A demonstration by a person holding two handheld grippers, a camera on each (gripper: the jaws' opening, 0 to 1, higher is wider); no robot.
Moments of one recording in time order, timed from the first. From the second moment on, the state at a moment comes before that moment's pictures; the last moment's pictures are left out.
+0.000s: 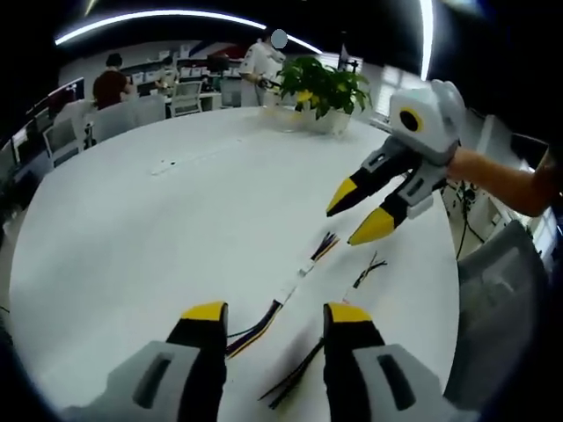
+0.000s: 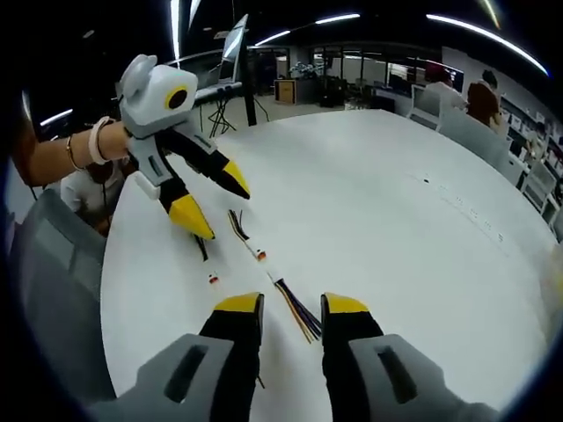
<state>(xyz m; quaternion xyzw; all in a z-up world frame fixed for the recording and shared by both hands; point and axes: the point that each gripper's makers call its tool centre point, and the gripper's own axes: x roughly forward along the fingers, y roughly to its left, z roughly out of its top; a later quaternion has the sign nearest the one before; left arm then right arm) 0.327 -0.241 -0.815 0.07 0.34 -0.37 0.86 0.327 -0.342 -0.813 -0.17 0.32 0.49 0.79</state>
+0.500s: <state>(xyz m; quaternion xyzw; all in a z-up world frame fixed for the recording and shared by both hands) 0.334 -0.242 -0.829 0.09 0.33 -0.39 0.86 0.329 -0.332 -0.820 -0.19 0.30 0.51 0.78</state>
